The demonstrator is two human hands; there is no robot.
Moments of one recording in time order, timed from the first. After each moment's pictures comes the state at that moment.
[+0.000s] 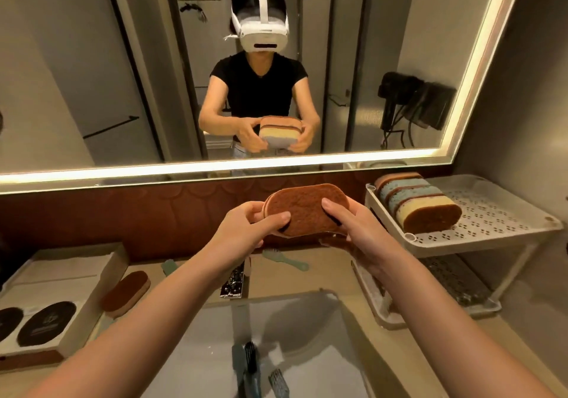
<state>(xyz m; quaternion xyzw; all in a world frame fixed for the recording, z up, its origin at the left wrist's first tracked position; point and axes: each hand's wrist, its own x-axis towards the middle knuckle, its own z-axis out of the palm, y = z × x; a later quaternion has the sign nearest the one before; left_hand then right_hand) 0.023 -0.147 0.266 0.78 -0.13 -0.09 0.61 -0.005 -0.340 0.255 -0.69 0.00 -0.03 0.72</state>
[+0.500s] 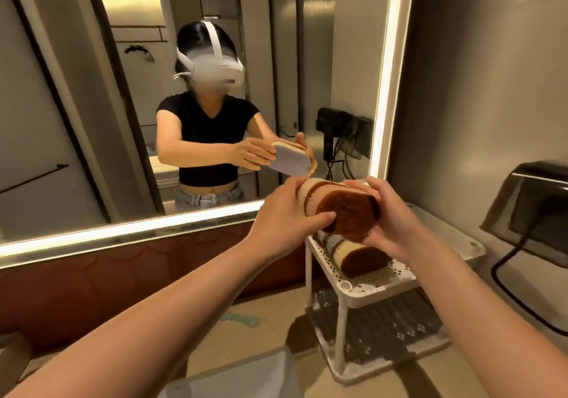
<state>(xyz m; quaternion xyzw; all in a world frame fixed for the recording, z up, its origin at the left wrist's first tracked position) 0.066 -0.330 0.325 0.83 -0.37 0.10 0.42 0.007 -0.500 0.310 -0.61 0.11 -0.07 0.79</state>
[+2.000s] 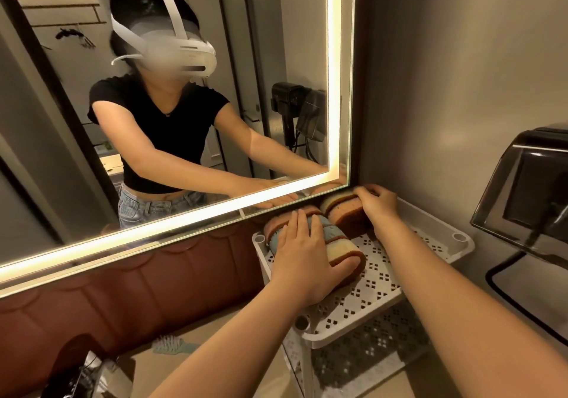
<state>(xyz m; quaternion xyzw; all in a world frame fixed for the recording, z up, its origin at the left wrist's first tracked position) 0.103 -0.467 0.222 0.92 -0.38 0.03 0.13 0.120 -0.649 0.217 -0.65 0.36 -0.28 0.61</state>
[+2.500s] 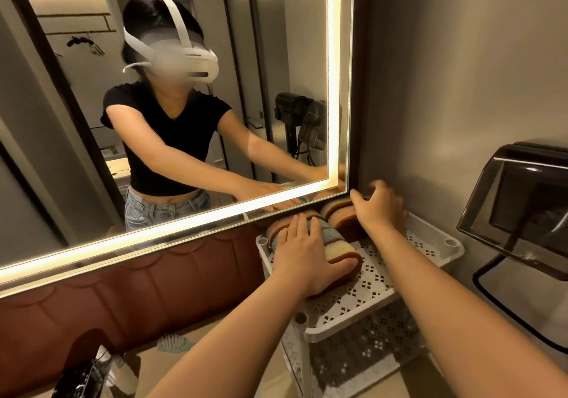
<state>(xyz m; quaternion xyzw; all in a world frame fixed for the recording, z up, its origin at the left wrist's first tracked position) 0.101 -0.465 0.232 0.92 -0.37 0.02 0.12 0.098 -0.632 0.235 -0.81 0.39 -0.32 0.30</state>
